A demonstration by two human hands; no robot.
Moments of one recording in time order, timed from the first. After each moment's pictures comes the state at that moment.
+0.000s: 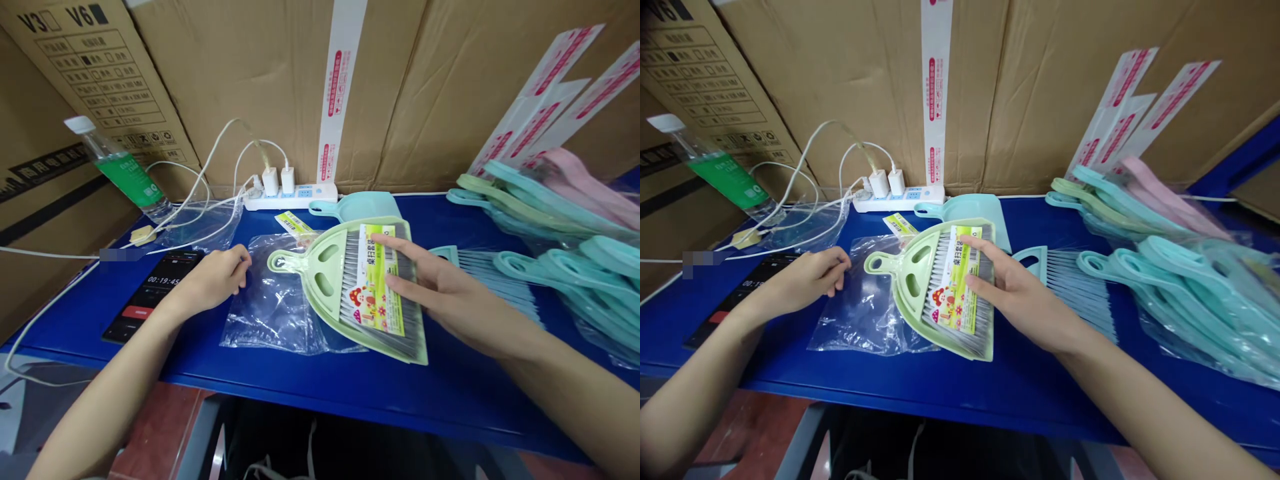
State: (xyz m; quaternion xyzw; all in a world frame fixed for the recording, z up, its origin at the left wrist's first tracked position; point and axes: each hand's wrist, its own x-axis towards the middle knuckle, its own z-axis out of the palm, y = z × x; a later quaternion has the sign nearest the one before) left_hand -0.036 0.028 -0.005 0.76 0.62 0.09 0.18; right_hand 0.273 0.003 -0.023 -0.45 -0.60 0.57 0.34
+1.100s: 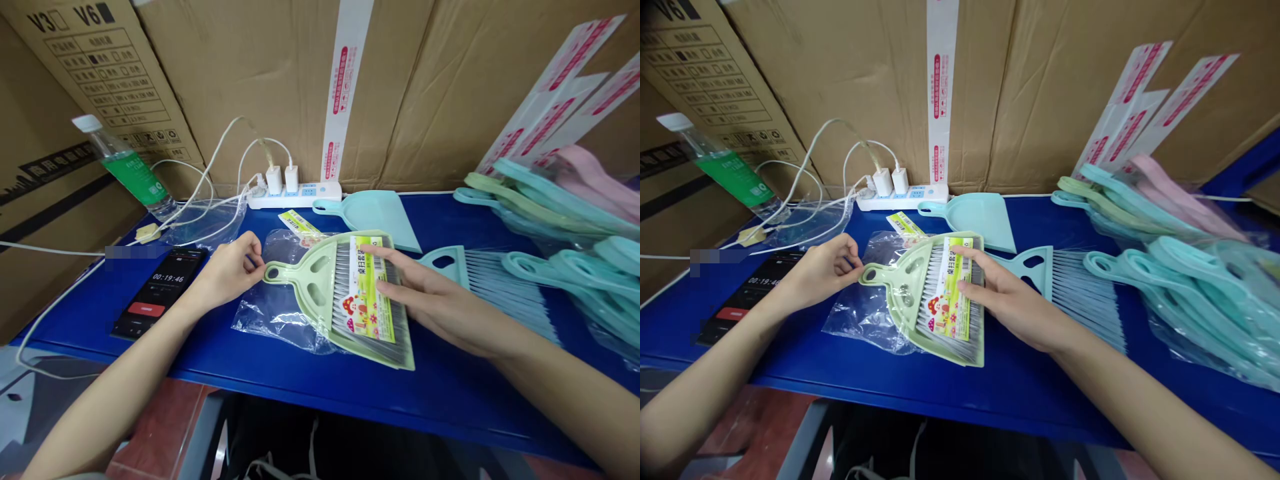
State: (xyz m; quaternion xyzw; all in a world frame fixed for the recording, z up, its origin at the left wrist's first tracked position) left_hand -0.027 0.029 -0.012 0.74 0.59 0.23 0.23; right_hand 0.264 0.003 -0.029 -0.43 -0.57 0.64 0.30
